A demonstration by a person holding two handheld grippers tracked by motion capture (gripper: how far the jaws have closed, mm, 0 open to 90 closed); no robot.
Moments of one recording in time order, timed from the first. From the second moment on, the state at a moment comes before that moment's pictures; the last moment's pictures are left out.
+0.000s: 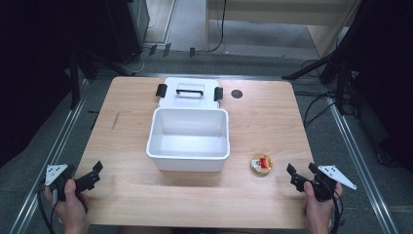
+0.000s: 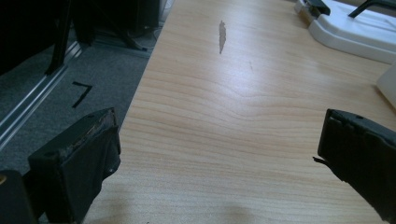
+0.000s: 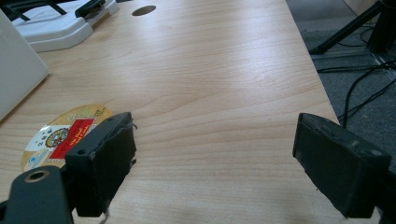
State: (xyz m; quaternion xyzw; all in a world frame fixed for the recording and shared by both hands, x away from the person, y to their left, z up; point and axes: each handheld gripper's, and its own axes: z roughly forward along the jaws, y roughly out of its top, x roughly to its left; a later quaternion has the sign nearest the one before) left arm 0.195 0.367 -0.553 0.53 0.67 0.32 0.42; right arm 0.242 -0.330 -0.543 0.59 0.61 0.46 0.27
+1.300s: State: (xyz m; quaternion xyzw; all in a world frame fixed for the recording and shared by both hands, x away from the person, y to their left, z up) left arm 0.195 0.354 -0.552 0.58 0.63 0.33 0.40; right arm 0.270 -0.303 -0.481 0.50 0.79 0.32 0.17
